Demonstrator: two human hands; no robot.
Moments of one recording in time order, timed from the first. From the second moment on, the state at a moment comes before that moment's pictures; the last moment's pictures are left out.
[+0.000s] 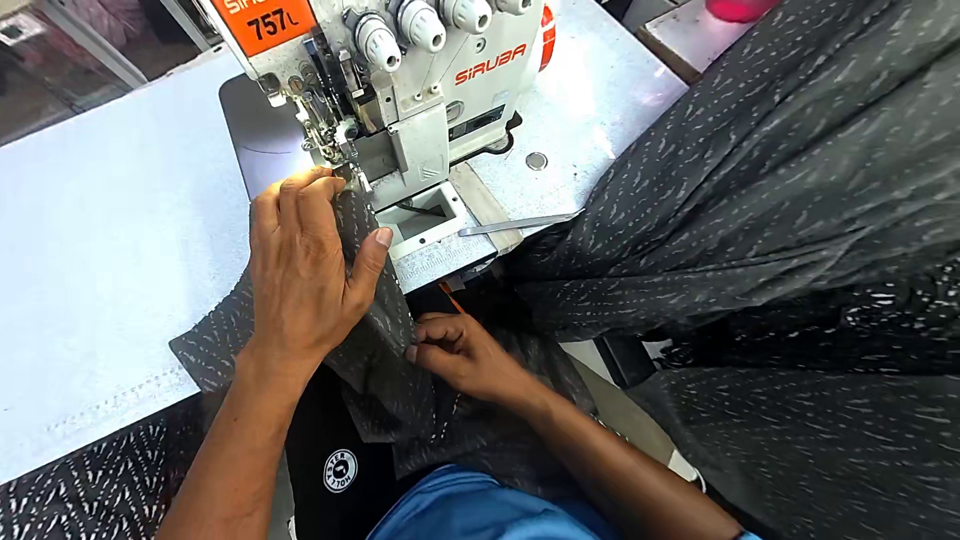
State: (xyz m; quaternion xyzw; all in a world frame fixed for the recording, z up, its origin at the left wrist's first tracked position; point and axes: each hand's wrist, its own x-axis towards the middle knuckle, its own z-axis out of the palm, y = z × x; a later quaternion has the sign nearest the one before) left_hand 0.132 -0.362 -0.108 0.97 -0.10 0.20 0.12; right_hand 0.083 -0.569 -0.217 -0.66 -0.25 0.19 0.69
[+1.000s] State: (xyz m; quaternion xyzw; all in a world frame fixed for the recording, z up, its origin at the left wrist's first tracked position) left_hand 0.127 -0.351 -0.103 0.97 -0.14 0.17 0.09; right_hand 0.085 -0.575 -0.220 -0.61 -0.28 0.21 0.71
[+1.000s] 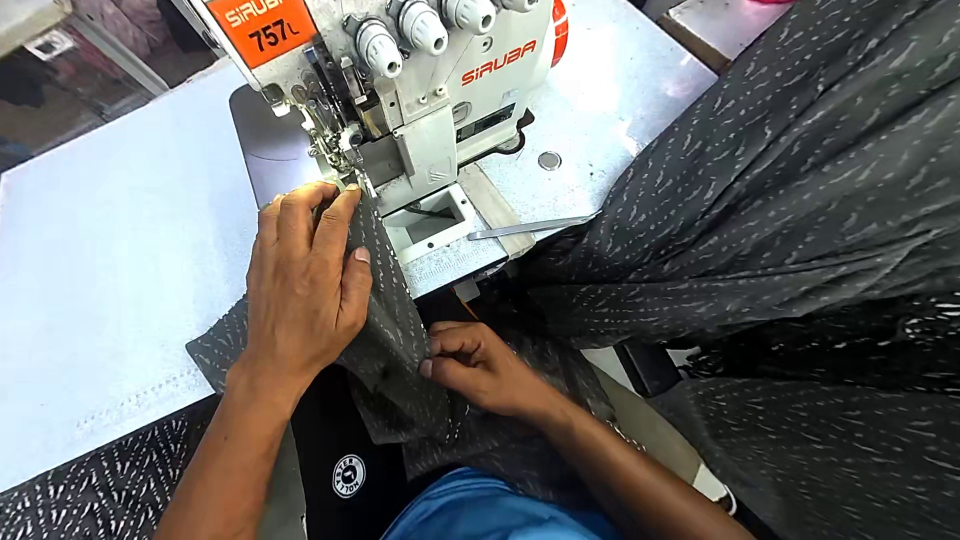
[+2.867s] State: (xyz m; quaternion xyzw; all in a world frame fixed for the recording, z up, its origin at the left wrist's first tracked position) left_hand 0.063 -0.191 -0.046 0.98 0.05 0.19 0.09; right_hand 0.011 -0.627 -0.236 -0.64 -0.16 0.29 0.69
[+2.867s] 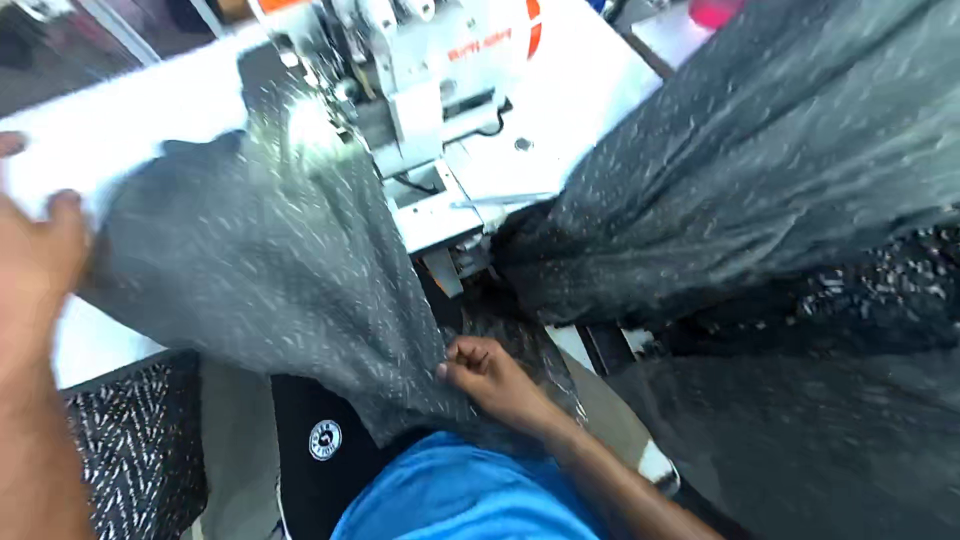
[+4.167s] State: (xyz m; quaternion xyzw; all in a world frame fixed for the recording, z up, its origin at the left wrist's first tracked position) left_hand 0.171 -0.309 -0.089 0.93 -0.07 0.33 0.17; right_hand 0.048 -0.653 -0.190 -0.65 -0.34 0.33 0.60
